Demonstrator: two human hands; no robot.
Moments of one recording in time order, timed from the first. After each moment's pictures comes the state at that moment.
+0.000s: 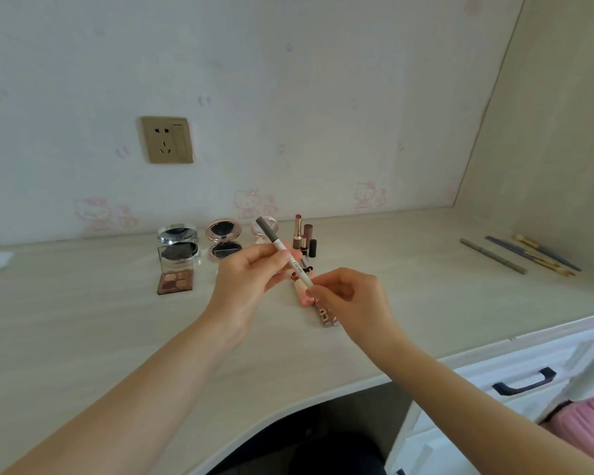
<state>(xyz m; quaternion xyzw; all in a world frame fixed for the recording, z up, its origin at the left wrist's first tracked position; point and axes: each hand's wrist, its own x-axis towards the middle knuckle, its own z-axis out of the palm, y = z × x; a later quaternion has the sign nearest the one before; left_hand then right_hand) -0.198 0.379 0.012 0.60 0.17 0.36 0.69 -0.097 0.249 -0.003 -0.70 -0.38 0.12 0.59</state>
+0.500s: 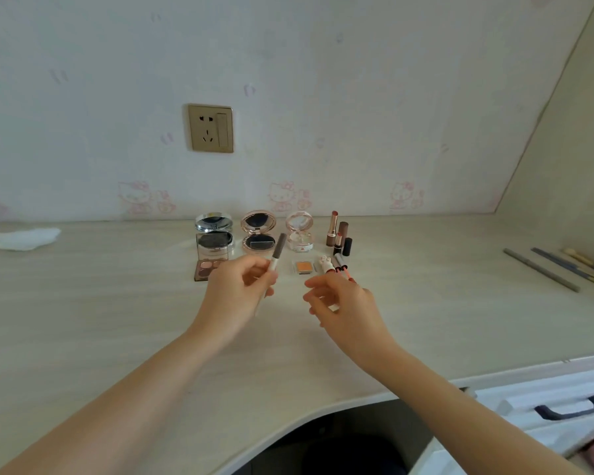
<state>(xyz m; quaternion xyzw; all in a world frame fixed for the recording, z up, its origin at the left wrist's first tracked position) -0.244 0.428 -0.017 0.76 0.27 0.39 0.43 -0.122 0.295 -0.025 -0.75 -0.48 0.07 0.44</state>
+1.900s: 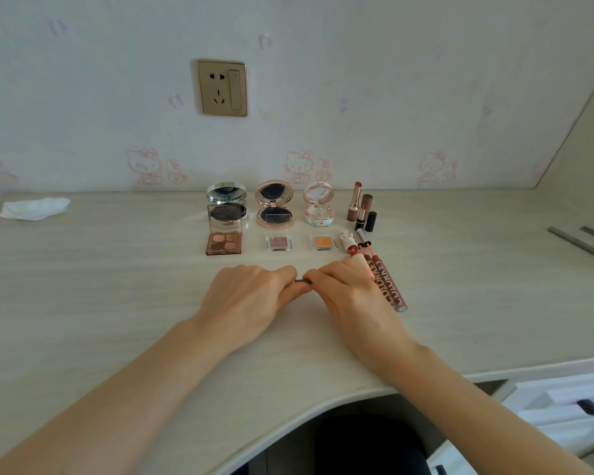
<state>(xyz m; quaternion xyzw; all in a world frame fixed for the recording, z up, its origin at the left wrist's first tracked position) -0.258 0.431 -0.045 0.95 0.22 0.22 -0.03 -0.122 0.303 -0.048 -0.66 -0.67 -0.19 0.28</state>
